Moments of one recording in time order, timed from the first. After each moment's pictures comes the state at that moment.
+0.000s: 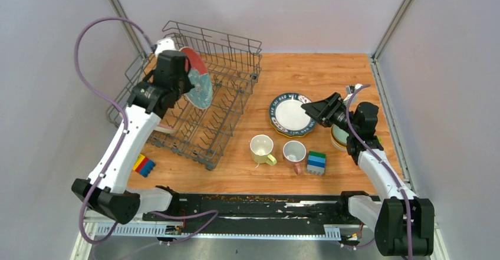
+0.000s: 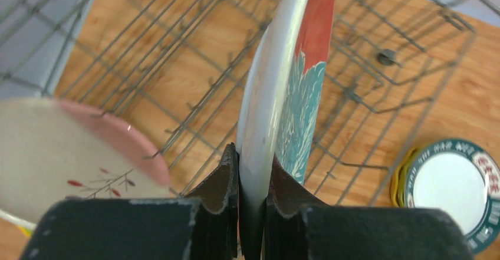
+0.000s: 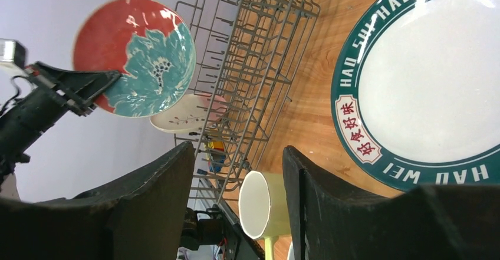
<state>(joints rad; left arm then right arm) -0.51 1.24 1.50 -0.80 -0.53 -0.44 0.01 1.03 0.51 0.38 -0.72 1.02</state>
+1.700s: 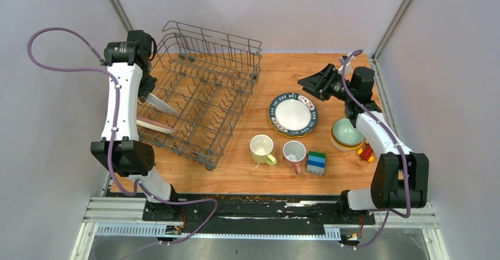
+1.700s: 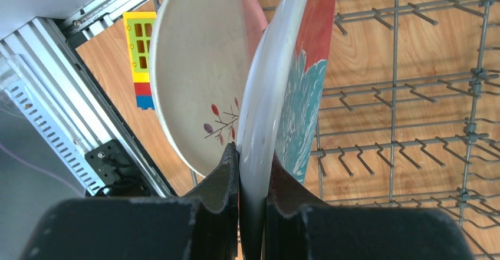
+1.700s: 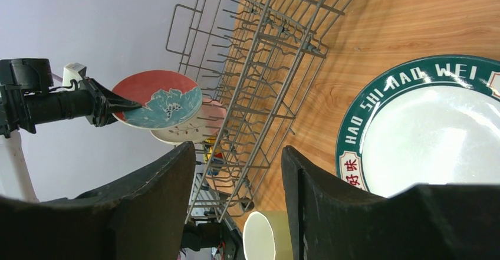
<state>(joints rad) 0.05 1.67 2.02 -1.60 -0.48 -0.94 0.01 1.39 0.95 0.21 -0.79 0.91</state>
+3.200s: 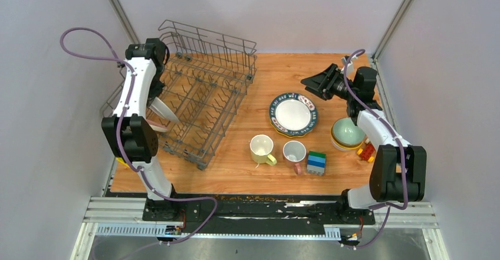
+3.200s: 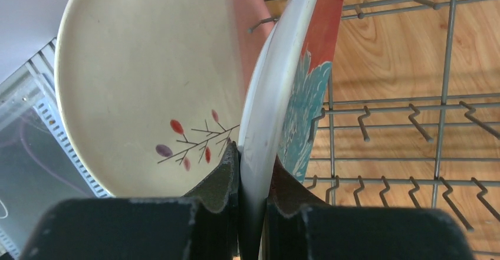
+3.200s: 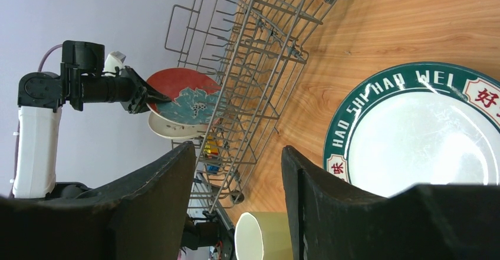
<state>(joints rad) 0.04 1.83 1.90 -1.50 -0.57 -0.92 -0.03 1.45 0.95 0.27 -0.85 0.91</state>
